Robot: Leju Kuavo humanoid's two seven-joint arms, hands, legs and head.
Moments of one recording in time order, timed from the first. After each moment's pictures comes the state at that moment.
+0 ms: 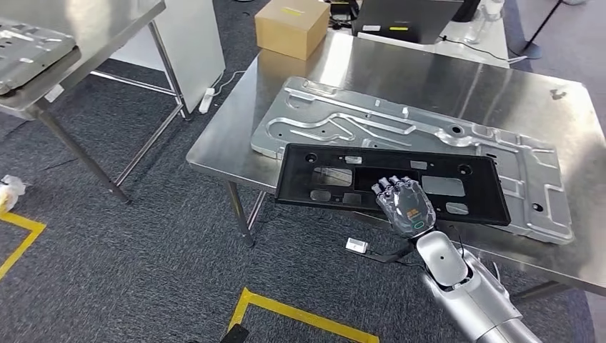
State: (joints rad) left arm -0.15 -0.13 -1.12 -0.16 0.55 0.50 -0.03; right arm -0.53 -0.24 0.67 -1.04 1.52 -0.48 0.10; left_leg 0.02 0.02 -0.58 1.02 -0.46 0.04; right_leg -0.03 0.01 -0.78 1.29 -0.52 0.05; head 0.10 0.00
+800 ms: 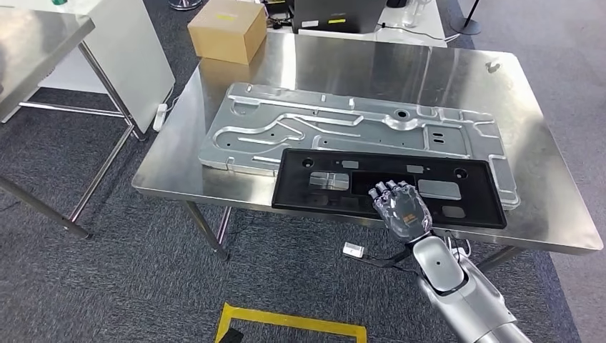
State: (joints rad) left arm -0.14 -0.12 -1.10 -0.16 0.62 0.47 0.03; right arm -0.51 -0.21 0.65 -1.03 1.56 -0.51 0.11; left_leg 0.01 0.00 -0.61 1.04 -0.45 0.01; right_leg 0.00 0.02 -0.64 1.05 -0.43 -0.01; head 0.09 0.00
